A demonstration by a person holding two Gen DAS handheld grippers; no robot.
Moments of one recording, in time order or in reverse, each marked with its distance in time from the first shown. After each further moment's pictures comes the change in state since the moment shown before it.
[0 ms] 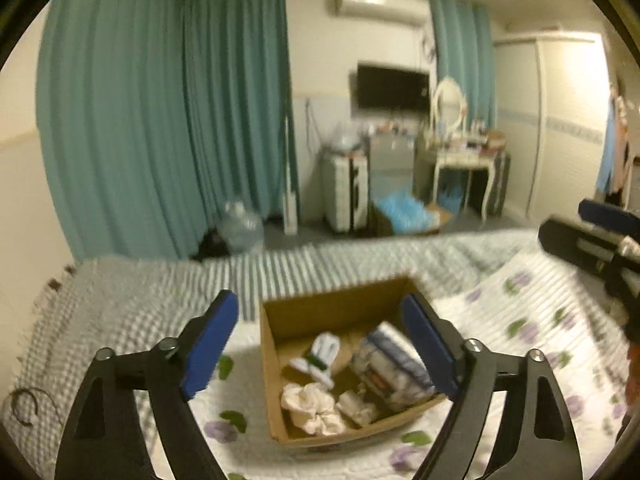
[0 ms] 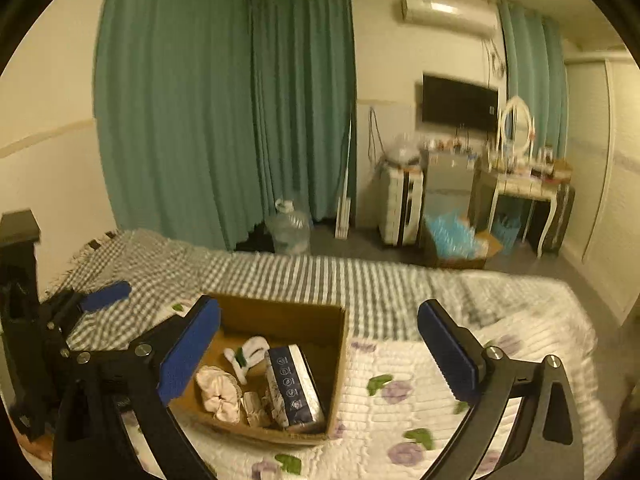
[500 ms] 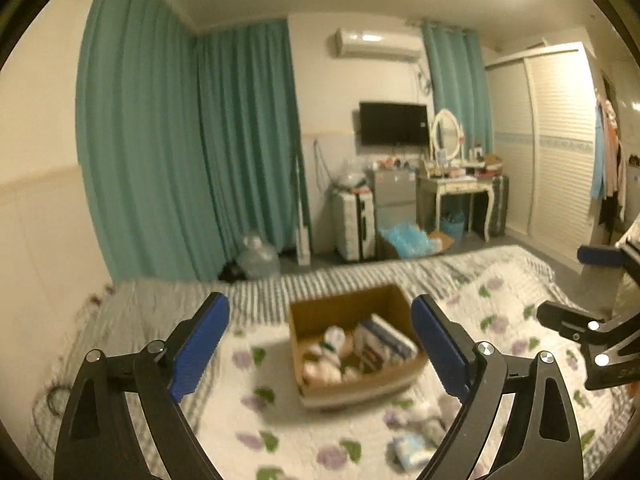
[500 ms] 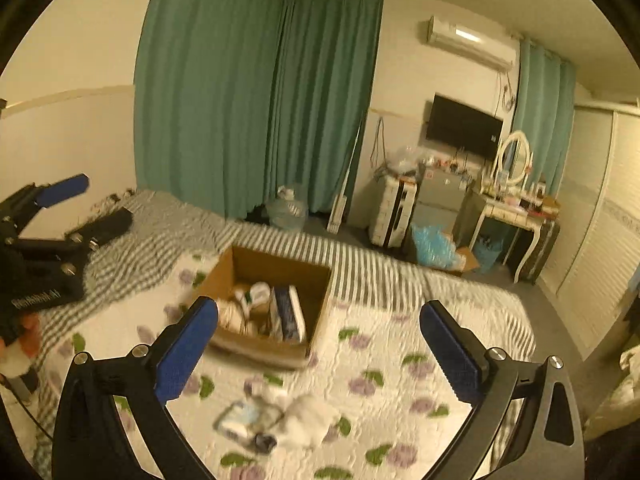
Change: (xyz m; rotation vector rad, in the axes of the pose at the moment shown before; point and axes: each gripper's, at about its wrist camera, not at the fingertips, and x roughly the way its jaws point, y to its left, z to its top) left arm -0.144 -0.018 -0.019 0.028 -0.128 0.049; right arm -0.134 0.016 -0.039 -0.142 0.056 -0.029
